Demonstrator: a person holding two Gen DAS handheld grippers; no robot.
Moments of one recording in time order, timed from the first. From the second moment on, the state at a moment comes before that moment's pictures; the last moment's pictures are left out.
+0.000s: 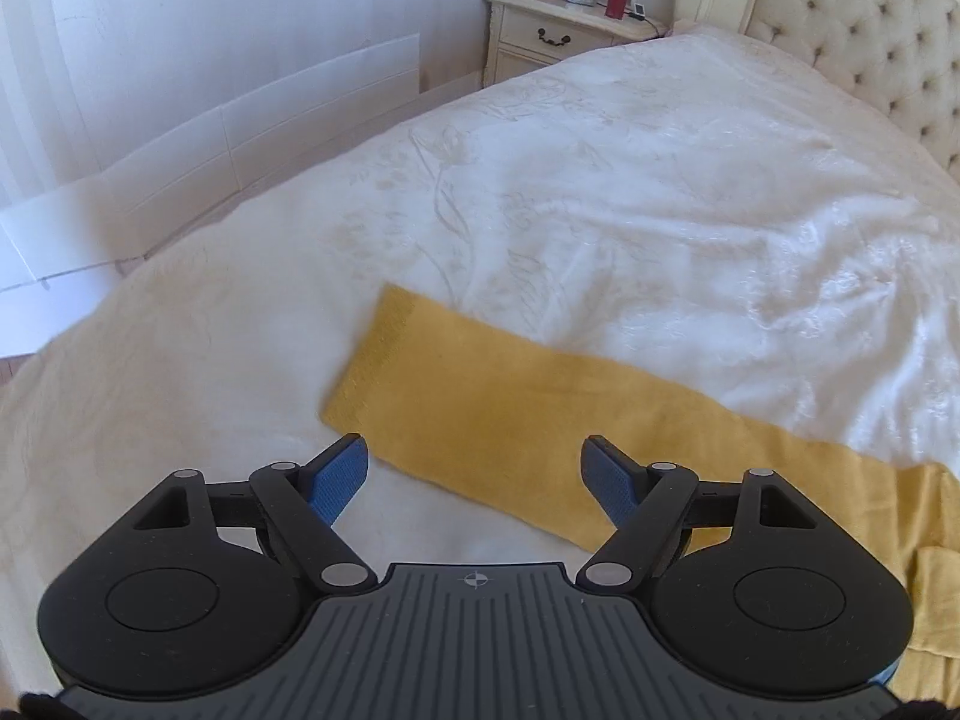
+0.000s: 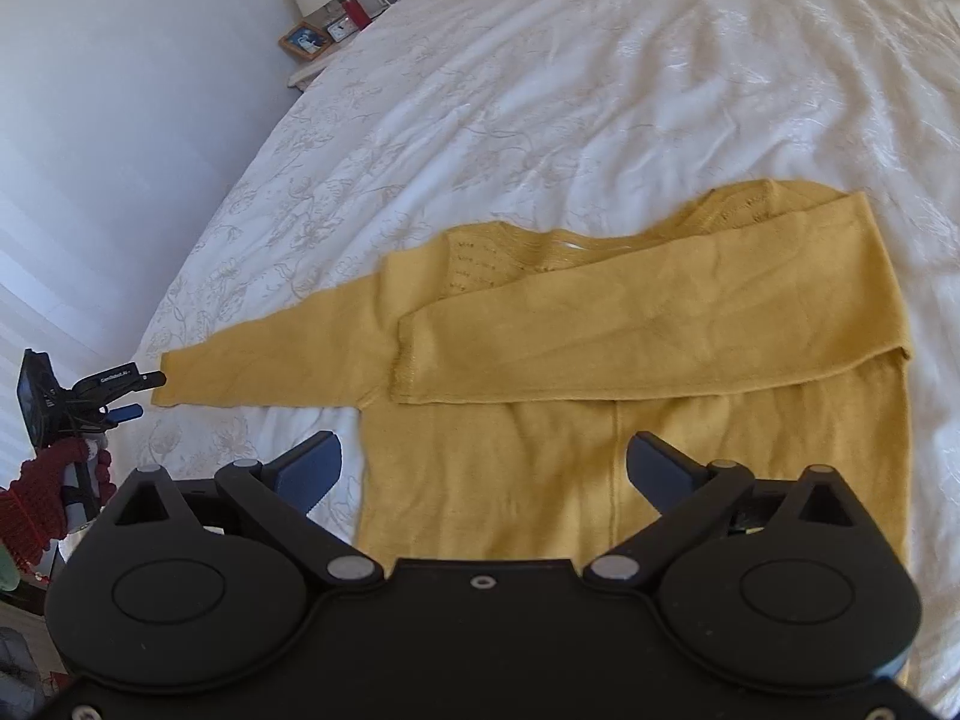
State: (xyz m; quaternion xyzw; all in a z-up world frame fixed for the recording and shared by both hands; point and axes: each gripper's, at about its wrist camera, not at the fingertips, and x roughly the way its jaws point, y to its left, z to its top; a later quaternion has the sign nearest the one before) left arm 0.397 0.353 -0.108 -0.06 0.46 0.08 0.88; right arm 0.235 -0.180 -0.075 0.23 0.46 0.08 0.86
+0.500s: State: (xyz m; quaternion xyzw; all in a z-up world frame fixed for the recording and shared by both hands) left arm 0.456 0.395 -0.155 -0.04 0.51 0.00 0.86; right arm 0.300 -0.128 -0.093 0.20 0.50 0.11 0.83
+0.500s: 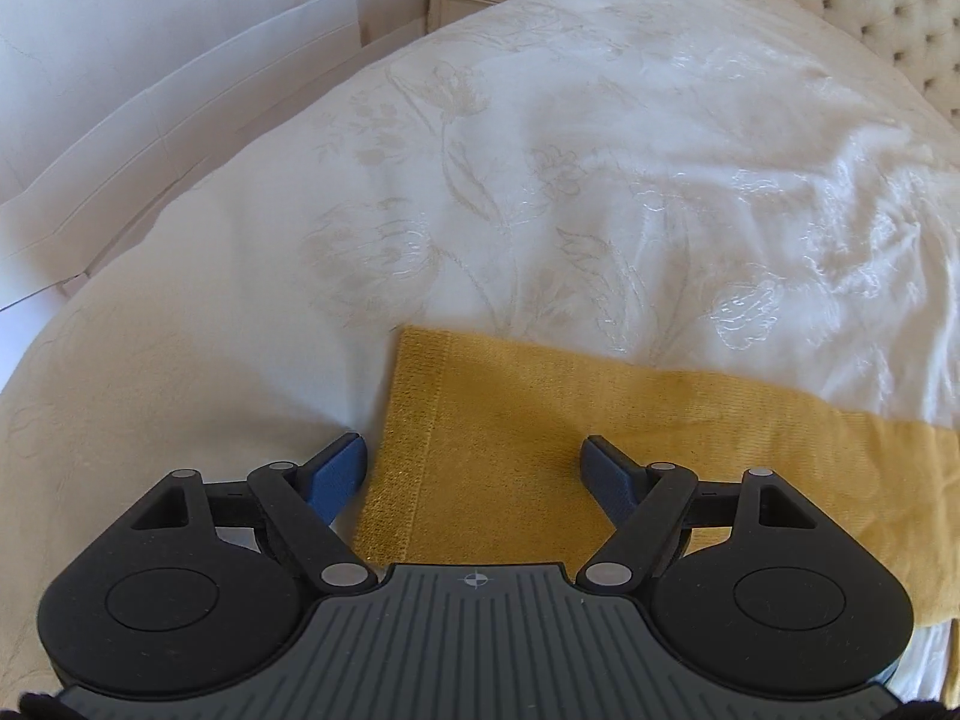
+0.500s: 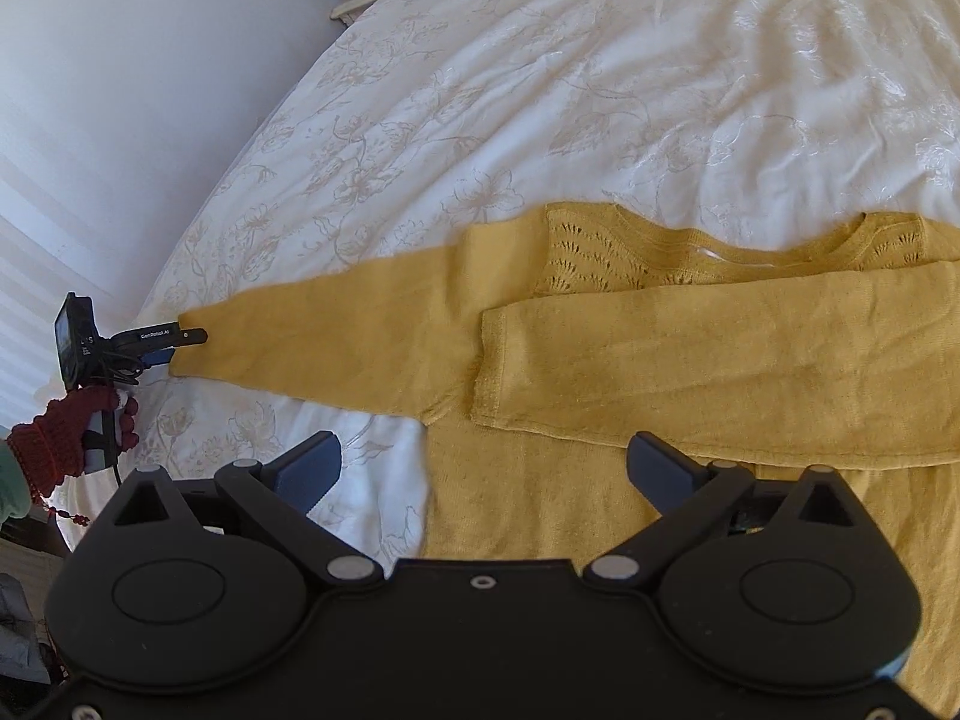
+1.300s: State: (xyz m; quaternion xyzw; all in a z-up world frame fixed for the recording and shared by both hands) left arm 0.439 0.302 -0.070 -0.22 0.47 -0.14 0.84; right arm 0.271 -0.142 -0.098 0.21 0.50 0.12 0.83
